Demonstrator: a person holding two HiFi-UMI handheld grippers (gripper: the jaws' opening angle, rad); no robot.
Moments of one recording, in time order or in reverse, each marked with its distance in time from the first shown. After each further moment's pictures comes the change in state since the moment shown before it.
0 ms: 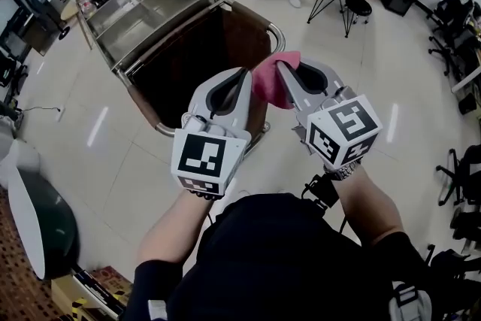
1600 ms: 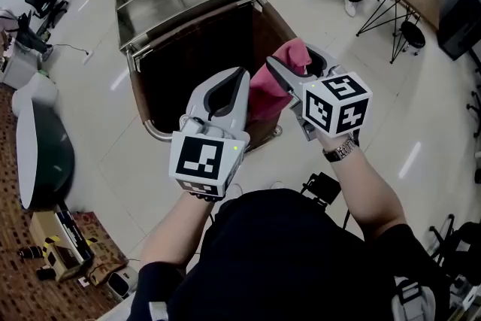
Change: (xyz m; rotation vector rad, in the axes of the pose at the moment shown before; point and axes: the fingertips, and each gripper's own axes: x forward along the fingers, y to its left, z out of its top) left arm 0.098 0.024 -0.015 -0.041 0.158 0.332; right arm 0.093 -0.126 -0.061 0.210 0.247 0.272
